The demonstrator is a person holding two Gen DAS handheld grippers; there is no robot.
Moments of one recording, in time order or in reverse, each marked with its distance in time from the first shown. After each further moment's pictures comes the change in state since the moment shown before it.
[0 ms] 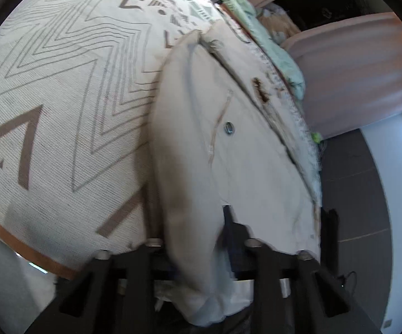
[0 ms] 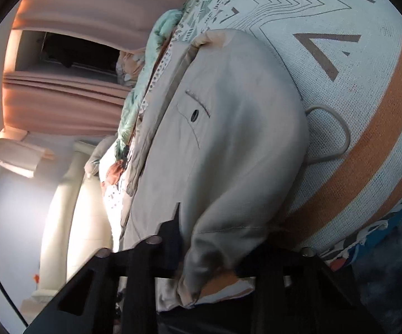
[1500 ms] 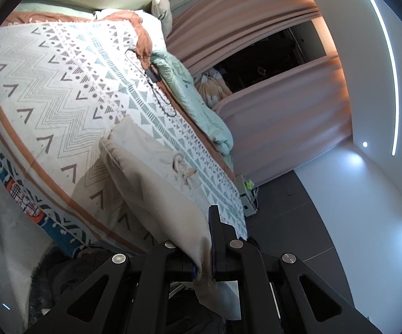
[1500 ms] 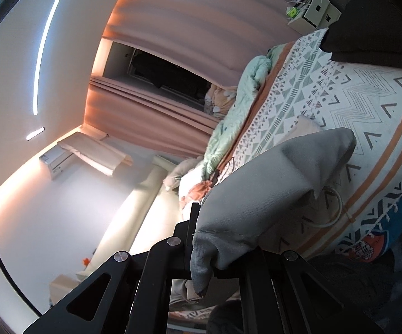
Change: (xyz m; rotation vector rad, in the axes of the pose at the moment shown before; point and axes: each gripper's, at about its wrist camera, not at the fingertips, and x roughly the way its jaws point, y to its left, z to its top) left arm -0.279 -0.077 -0.077 0.042 -0.332 -0.323; right arm -0.219 0.152 -0.080 -0.181 -0.206 0.346
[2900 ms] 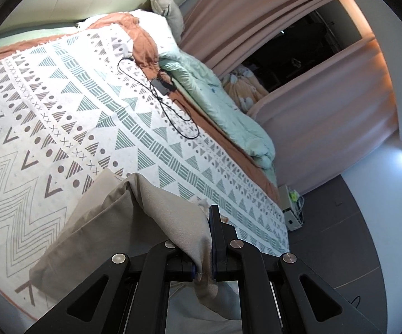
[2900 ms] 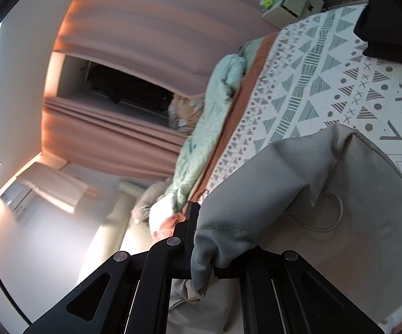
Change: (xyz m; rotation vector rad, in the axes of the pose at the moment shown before) left arm 0.253 -0.019 0.159 0.057 0.015 0.251; right arm 0.267 -0.059 0.151 0.118 -0.034 -0.178
